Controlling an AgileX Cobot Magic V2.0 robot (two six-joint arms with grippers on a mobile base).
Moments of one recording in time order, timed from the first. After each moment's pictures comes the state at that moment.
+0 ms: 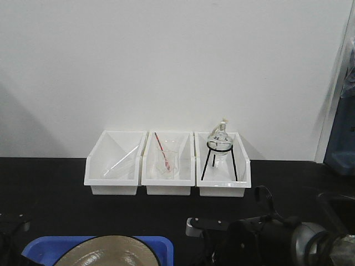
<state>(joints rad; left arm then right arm) 0.05 1.88 -1.12 -0.12 0.71 0.26 0.55 1.88 -1.15 0.26 0.54 0.23</state>
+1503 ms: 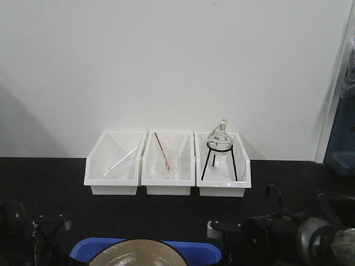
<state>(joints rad) -0.13 1.89 -1.12 -0.41 0.71 0.34 0.47 1.93 -1.15 0.20 0.59 0.28</state>
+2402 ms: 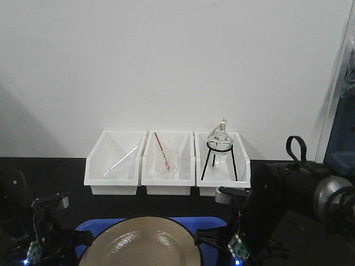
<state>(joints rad) -0.13 1.86 -1.31 -0.39 1.00 0.12 0.40 1.89 -1.41 0.20 0.97 0.29</state>
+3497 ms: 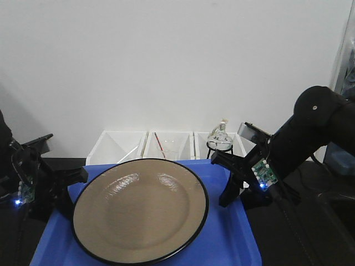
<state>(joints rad) -0.13 1.74 -1.61 -0.35 1.25 -0.14 0.22 1.87 -1.79 0.48 1.28 0.24</state>
